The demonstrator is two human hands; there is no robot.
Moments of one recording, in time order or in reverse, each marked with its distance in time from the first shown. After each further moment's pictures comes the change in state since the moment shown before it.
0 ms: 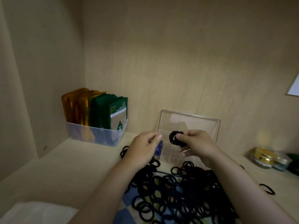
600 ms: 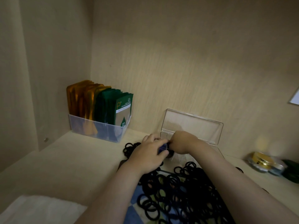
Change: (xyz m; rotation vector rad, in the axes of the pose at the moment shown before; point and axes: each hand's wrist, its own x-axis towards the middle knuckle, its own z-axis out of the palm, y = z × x) left_hand 0.002 -0.034 0.011 0.333 -0.203 0.100; right_hand 0.050 -0.010 0.052 -1.308 -0.160 0.001
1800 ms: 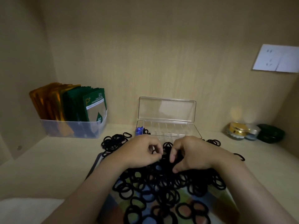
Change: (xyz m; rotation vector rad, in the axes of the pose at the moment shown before) left_hand -0.015 0.058 0.011 0.030 -0.255 0.158; right_hand -0.120 0.103 0.026 0.260 0.003 -0.329
